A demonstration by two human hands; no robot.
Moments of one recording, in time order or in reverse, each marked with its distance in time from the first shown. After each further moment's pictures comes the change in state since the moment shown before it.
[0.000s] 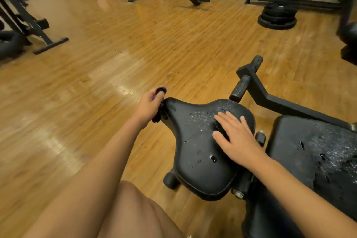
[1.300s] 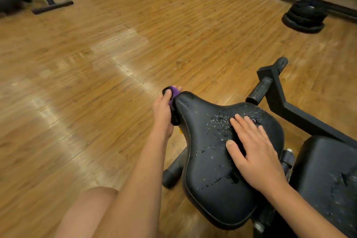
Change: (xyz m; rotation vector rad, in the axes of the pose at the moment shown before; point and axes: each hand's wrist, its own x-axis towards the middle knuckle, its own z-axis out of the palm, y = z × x) left_hand 0.013 -0.049 0.044 -1.026 0.284 -0.358; right_hand 0.029 -0.015 0.024 -0.065 0.046 -0.014
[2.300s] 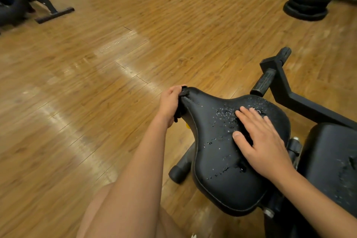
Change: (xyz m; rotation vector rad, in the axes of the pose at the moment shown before) left_hand 0.013 0.018 -0.015 0.534 -0.077 0.035; right_hand 0.001 -0.003 0.005 0.025 0.022 -0.001
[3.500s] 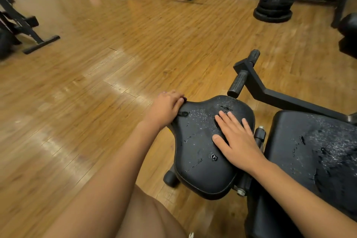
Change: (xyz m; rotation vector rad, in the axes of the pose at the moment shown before) left_hand -0.035 0.033 0.028 1.120 -0.288 0.773; right_hand -0.028 0.020 -0.006 0.005 -0.088 0.031
